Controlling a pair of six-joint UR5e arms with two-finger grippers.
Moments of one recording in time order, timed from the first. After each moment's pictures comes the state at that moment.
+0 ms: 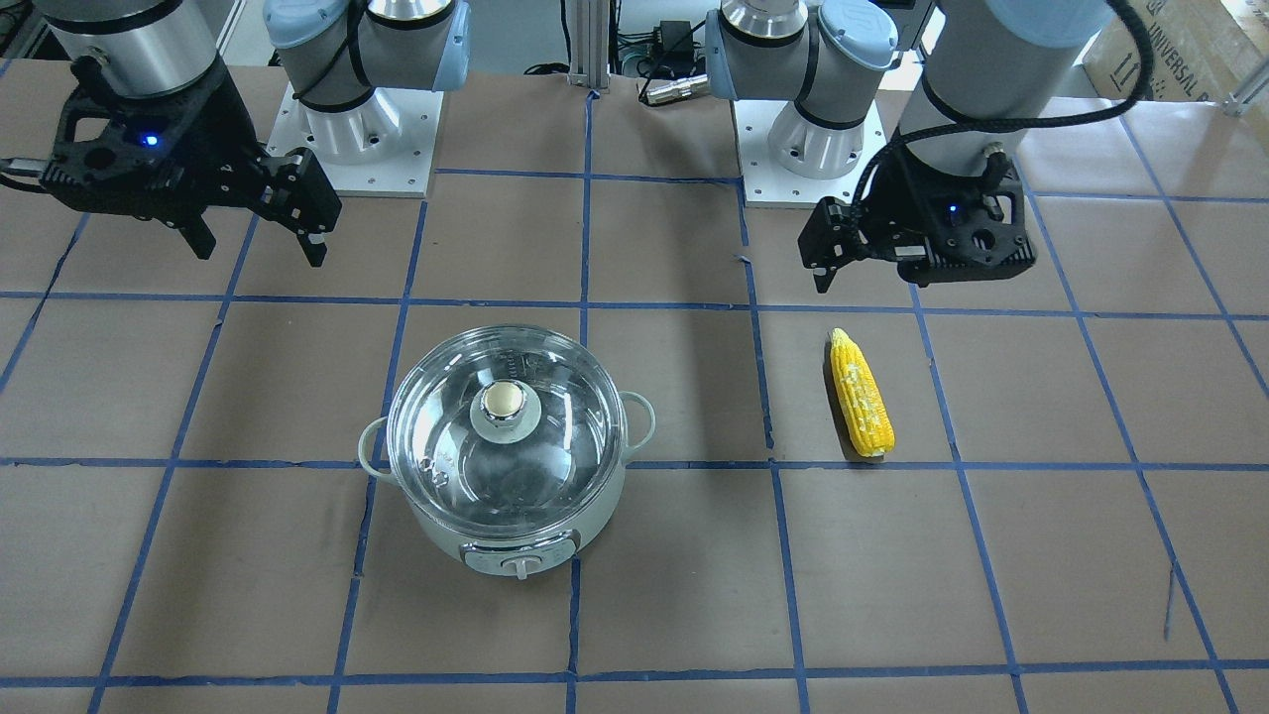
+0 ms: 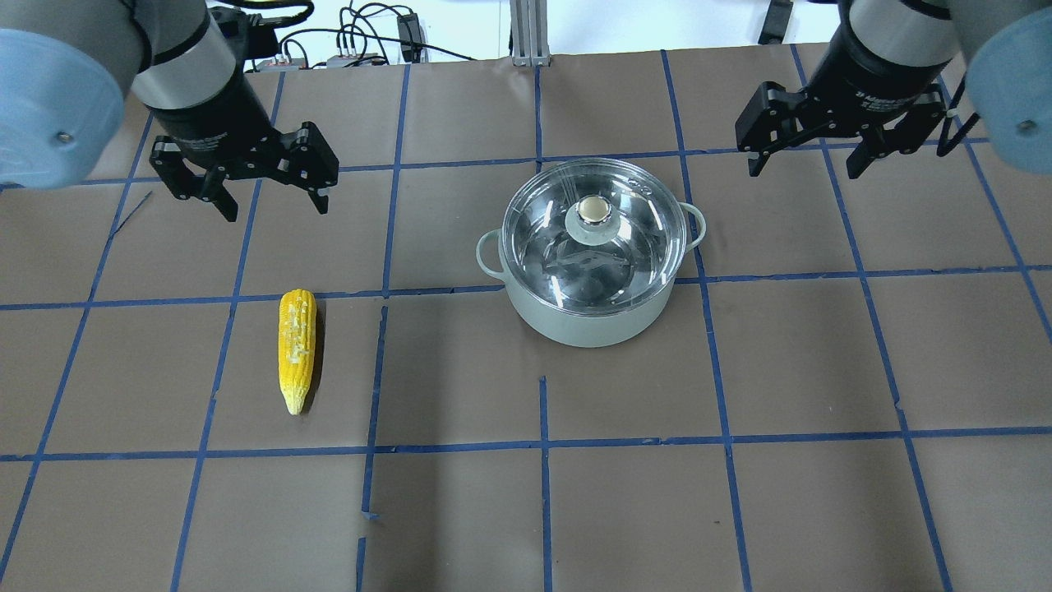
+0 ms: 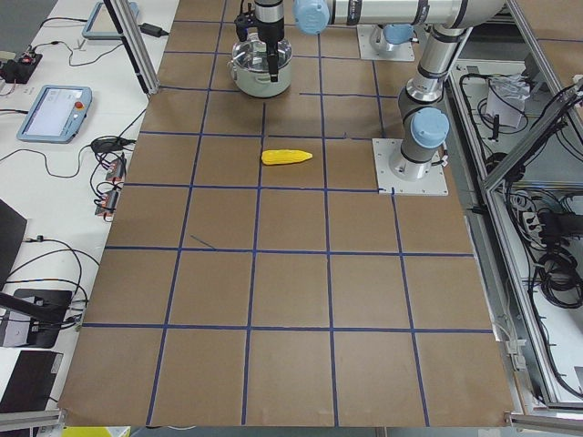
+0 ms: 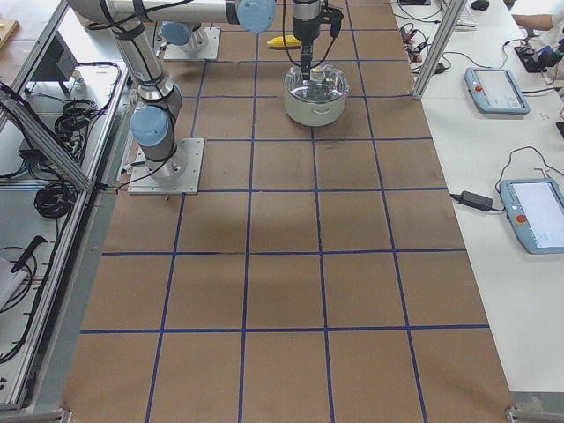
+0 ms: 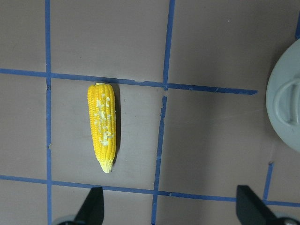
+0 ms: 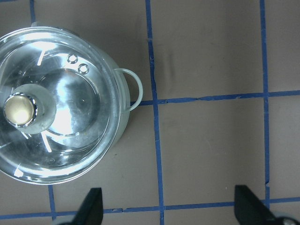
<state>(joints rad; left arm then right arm) -1.50 -1.61 -1.56 -1.58 1.60 0.02 1.56 -1.60 1.60 -1.64 -1.56 0.03</state>
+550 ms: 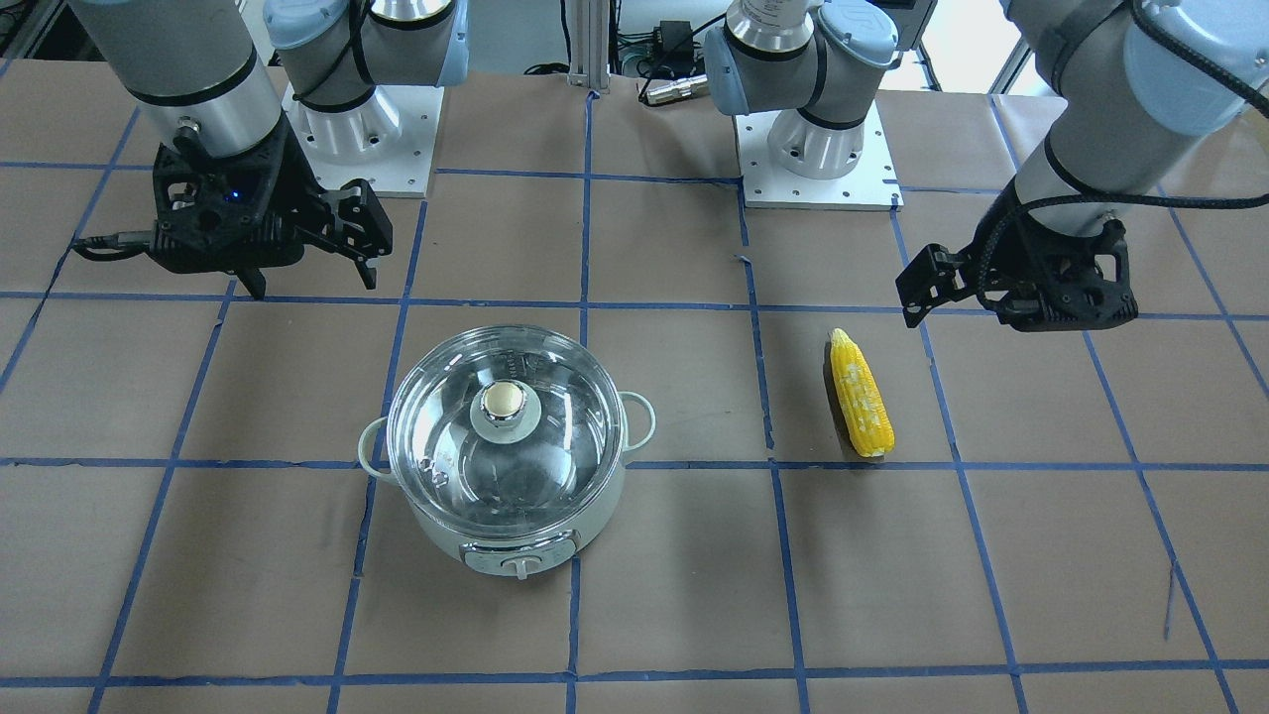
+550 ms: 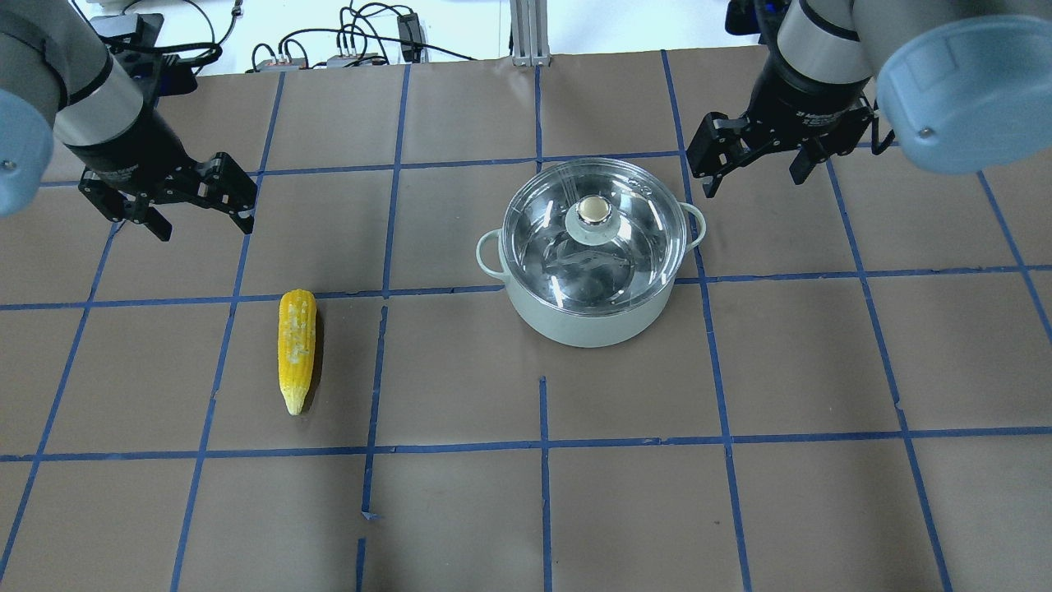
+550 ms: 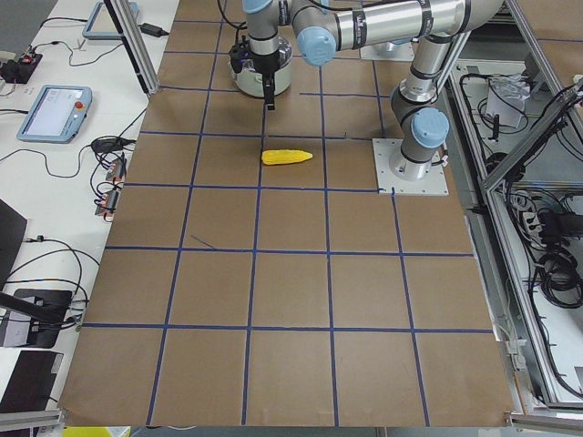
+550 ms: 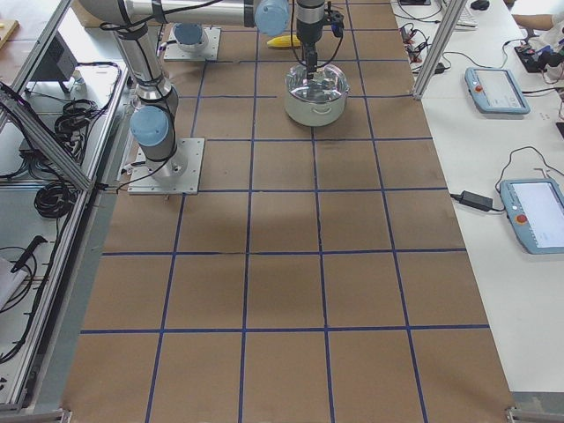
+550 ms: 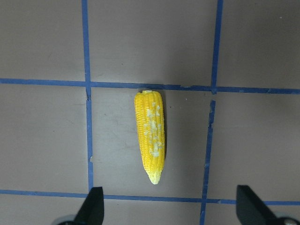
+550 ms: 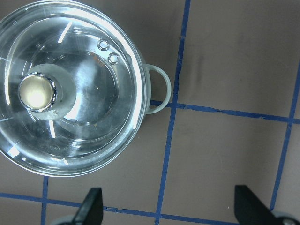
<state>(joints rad) -1.34 -1.61 -1.72 -1.41 1.59 0.15 1.61 -1.52 1.60 -1.69 -1.55 -0.12</state>
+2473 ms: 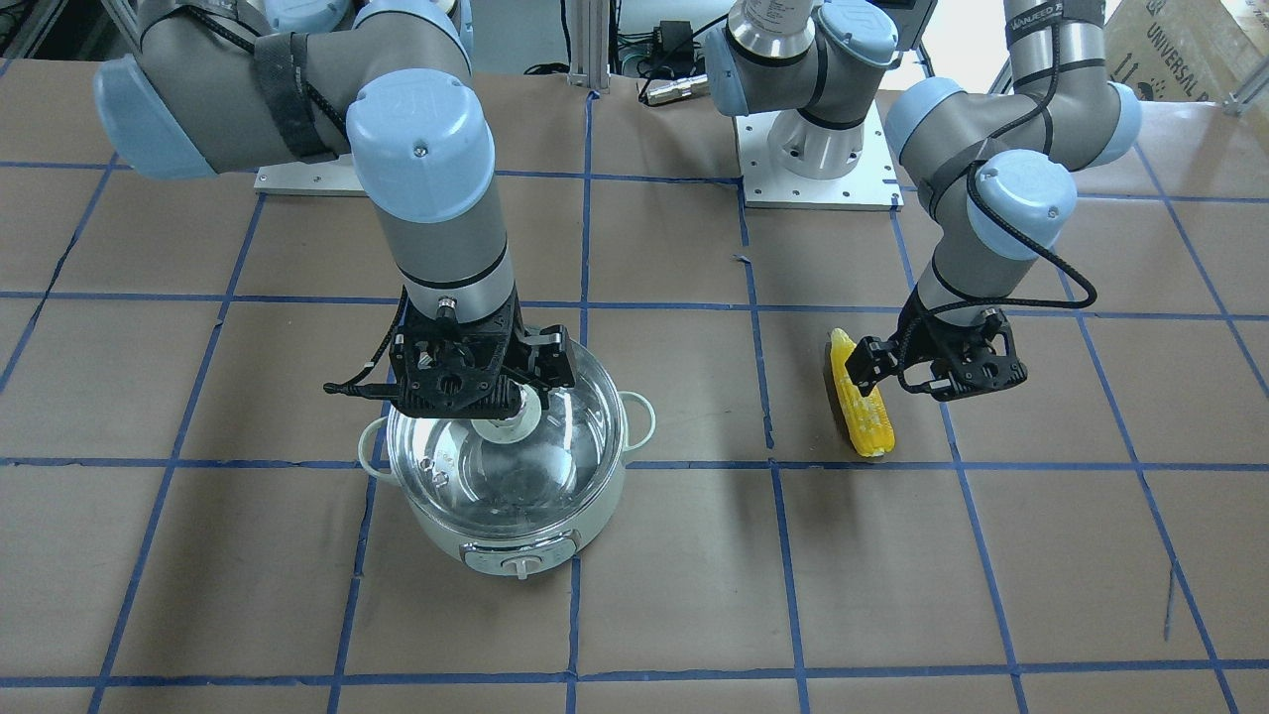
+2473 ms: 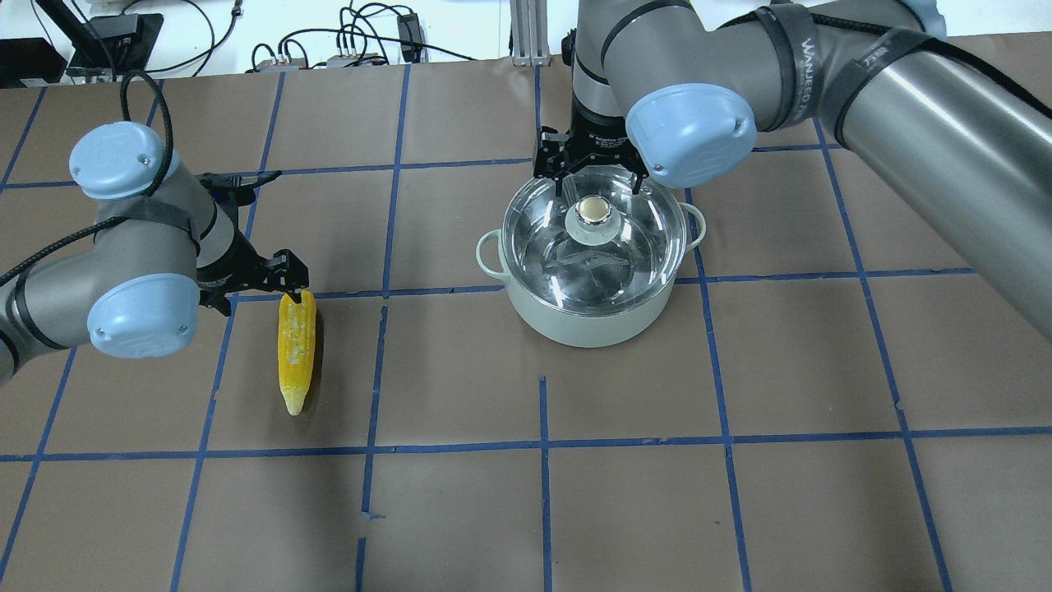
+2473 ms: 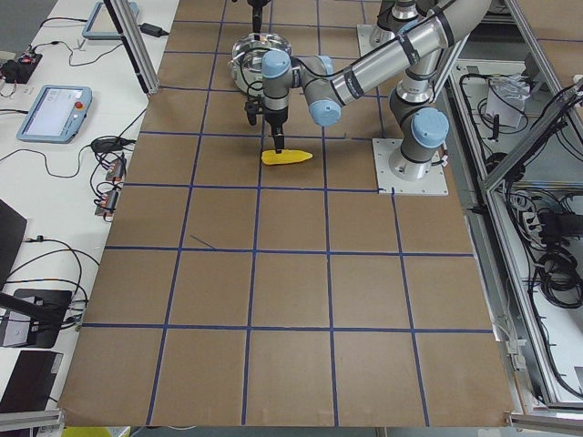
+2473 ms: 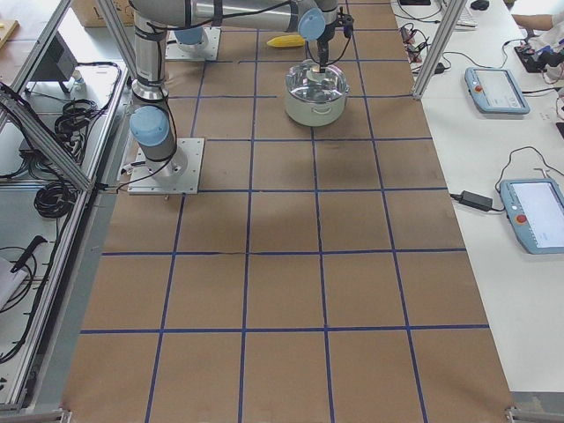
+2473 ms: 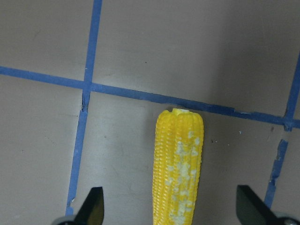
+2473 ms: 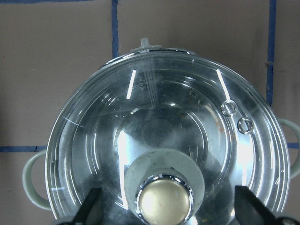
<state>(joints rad) -1.35 -1.70 -2.09 -0.89 1.64 0.02 1.84 -1.24 1.49 -1.87 -1.55 0.27</state>
